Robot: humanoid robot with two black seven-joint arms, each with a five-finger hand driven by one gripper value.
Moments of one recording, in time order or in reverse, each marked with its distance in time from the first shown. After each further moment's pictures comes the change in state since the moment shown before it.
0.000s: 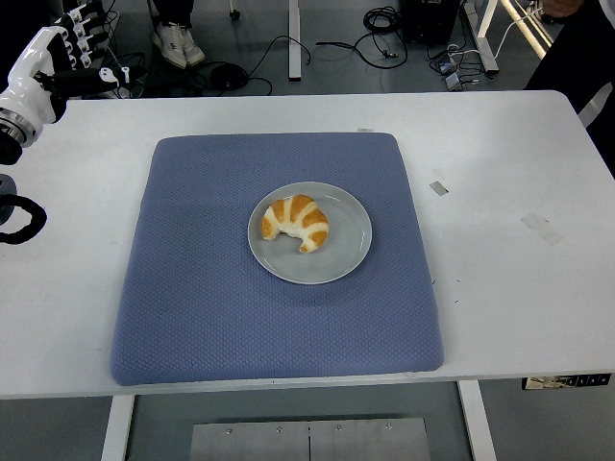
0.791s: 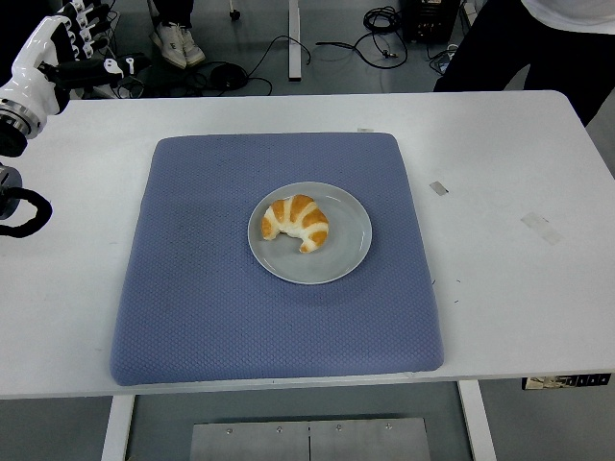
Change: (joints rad) left arm -0.035 -0.002 0.033 -0.006 0.000 0.030 -0.003; right arm 0.000 0.000 0.000 0.000 0.000 0.000 0.000
